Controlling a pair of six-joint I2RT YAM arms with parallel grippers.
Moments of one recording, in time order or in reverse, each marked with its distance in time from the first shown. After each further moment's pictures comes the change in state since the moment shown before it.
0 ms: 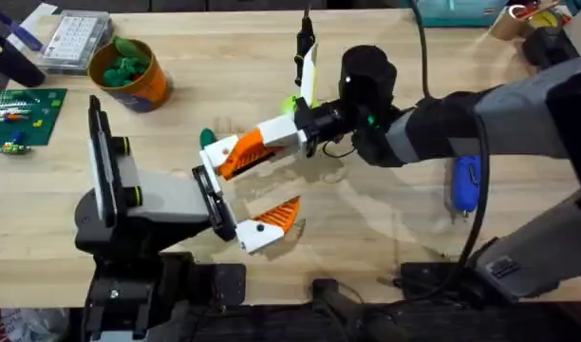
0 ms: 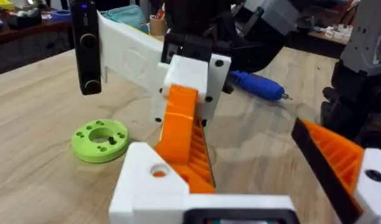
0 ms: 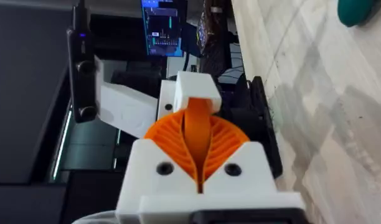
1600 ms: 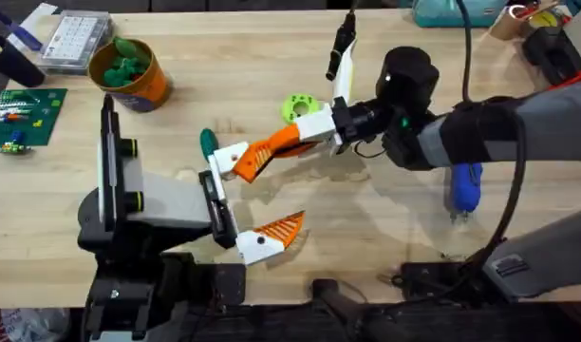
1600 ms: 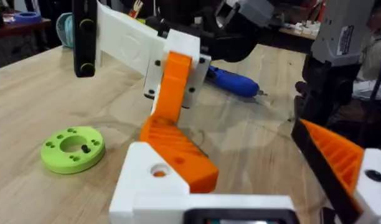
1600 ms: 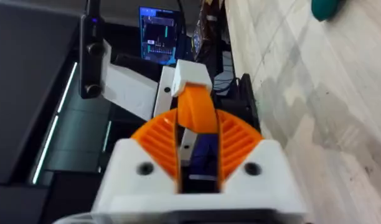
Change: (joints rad) left arm -0.019 0.000 0.000 -0.012 0.079 0.013; right arm -0.142 -0.087 -0.132 0.040 -0.096 -0.087
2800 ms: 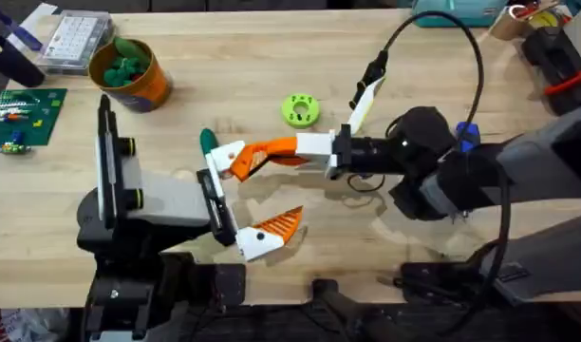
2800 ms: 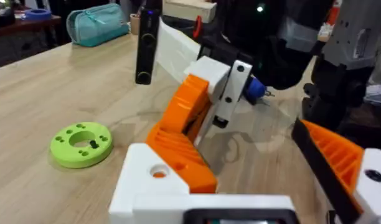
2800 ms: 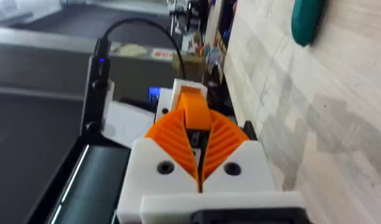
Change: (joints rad) left arm 0.007 0.000 0.000 -0.003 -0.019 -0.010; right arm 0.132 -0.018 -0.289 0.467 0.484 0.245
